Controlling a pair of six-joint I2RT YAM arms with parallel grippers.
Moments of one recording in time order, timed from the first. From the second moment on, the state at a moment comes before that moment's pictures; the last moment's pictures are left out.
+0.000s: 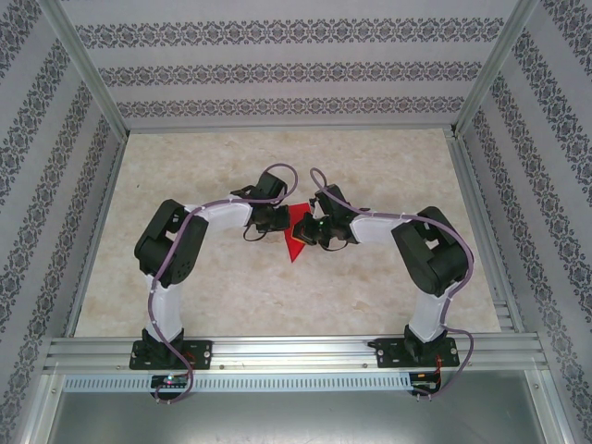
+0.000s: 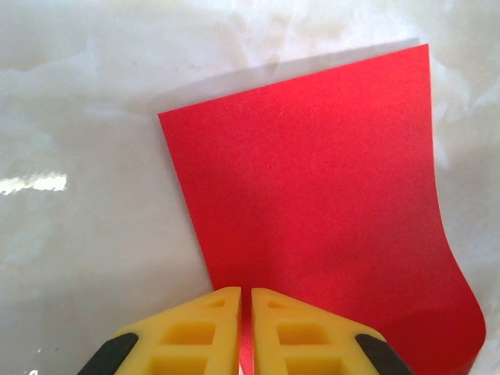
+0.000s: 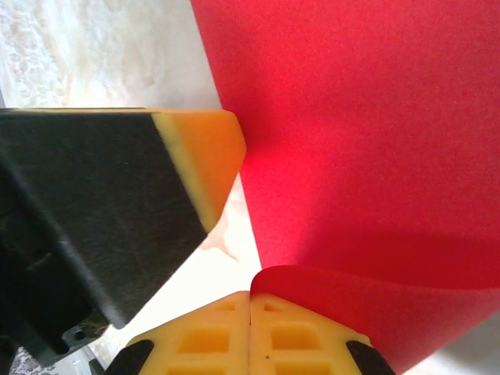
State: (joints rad) left arm -0.56 2.00 1.27 -0.35 0.17 -0.64; right arm 0.57 1.85 0.96 -0.02 -0.50 0.87
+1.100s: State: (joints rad) left arm -0.56 2.00 1.28 -0.36 0.18 -0.64; right arm 0.57 1.91 0.98 0.01 -0.51 0.87
